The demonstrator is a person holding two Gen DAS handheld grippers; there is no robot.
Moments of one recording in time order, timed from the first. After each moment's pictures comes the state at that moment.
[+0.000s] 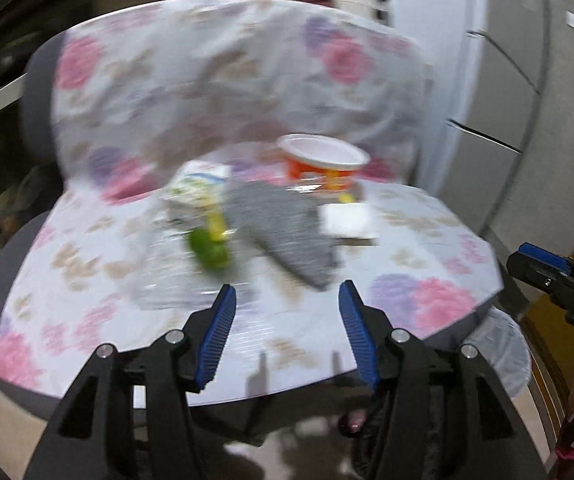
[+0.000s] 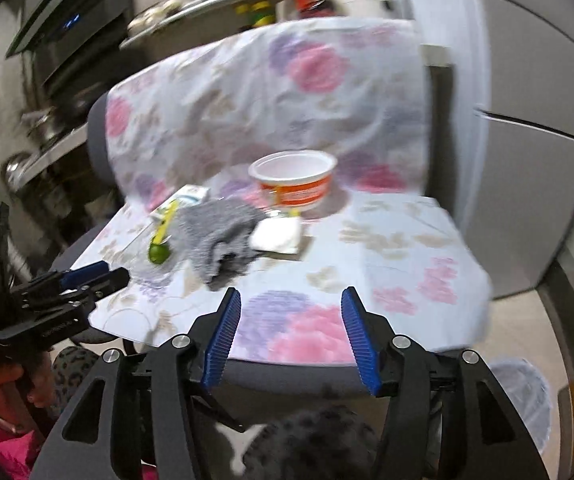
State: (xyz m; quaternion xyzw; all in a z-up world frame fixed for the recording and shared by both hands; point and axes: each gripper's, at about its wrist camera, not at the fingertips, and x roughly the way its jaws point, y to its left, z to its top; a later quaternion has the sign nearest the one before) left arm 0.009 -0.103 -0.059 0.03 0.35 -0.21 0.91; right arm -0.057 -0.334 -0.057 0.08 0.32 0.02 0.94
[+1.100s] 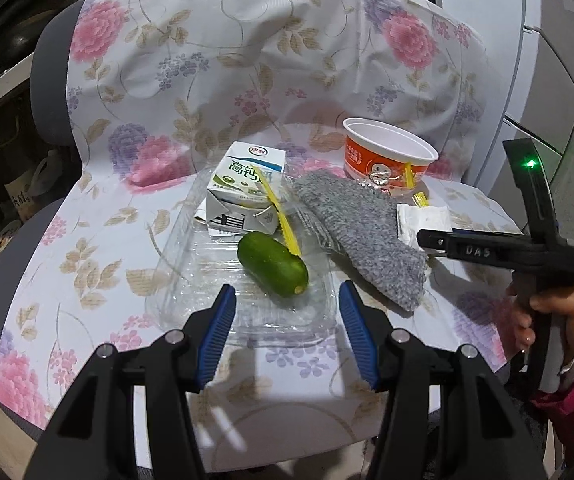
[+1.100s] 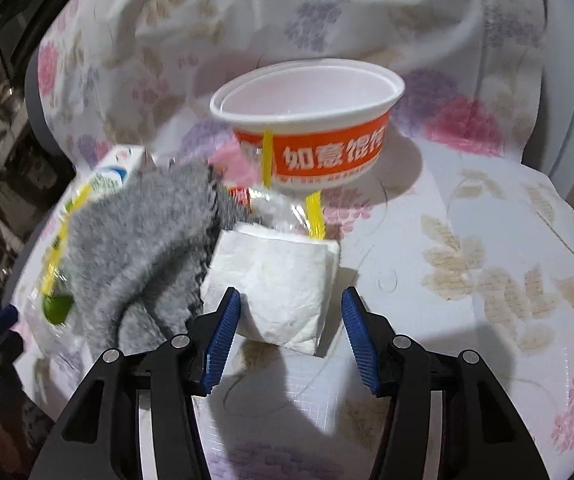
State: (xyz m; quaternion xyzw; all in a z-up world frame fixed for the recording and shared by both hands) left arm 0.074 -0.093 -0.085 0.04 0.38 -0.17 0.91; right arm 0.133 -0.338 -0.145 0.09 0.43 0.04 0.90
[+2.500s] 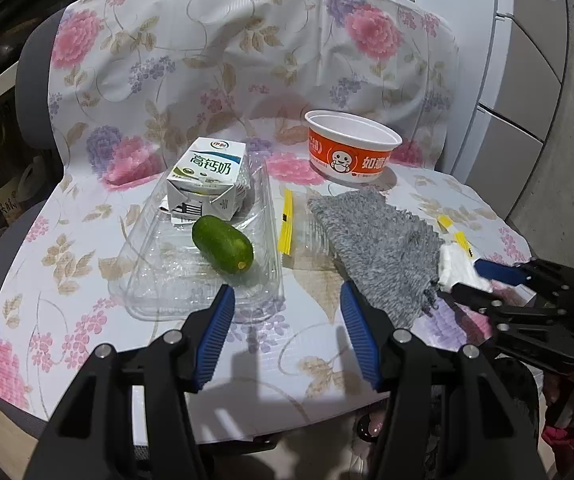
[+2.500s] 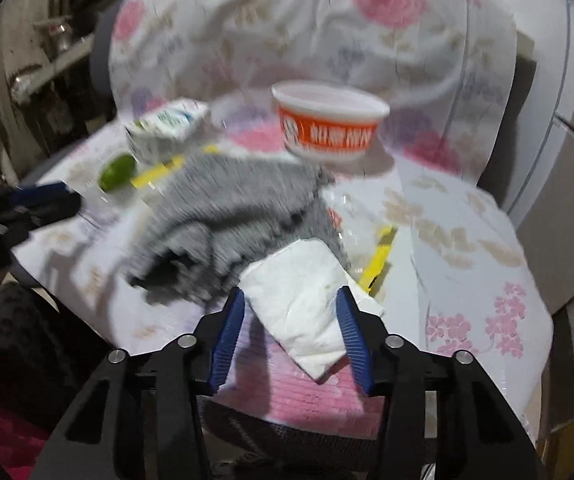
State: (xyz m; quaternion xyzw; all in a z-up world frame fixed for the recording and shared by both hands) left arm 0.047 -0.114 -0.089 0.04 0.37 -0.20 0.90; right arm 0.028 -0.324 -0.143 -0.03 0.41 0.04 0.91
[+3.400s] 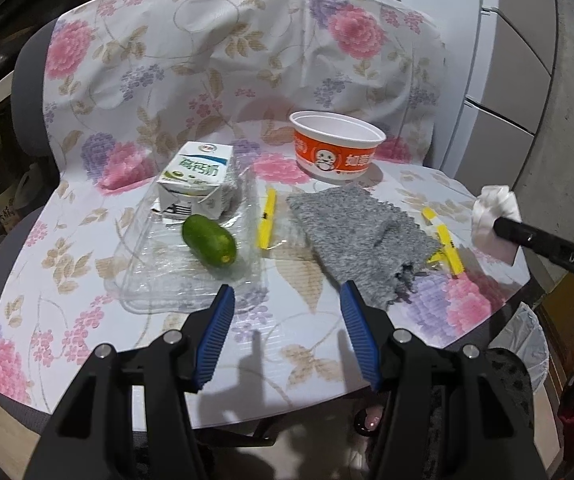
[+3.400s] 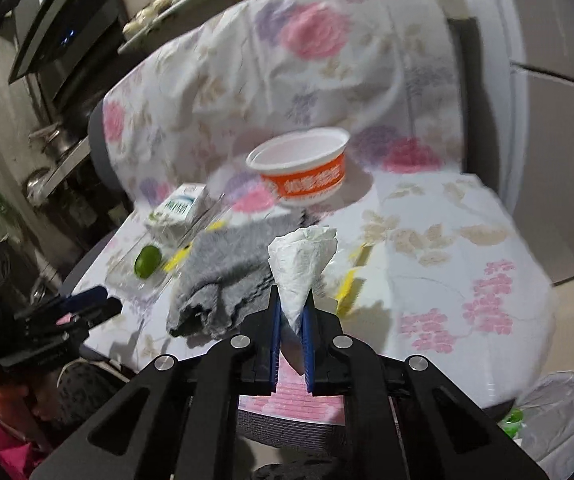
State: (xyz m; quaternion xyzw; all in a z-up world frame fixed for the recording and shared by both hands) left arm 0.033 -0.123 -0.082 0.05 0.37 -0.21 0.90; right arm -0.013 -0.381 -0.089 0.14 0.32 0.05 0.94
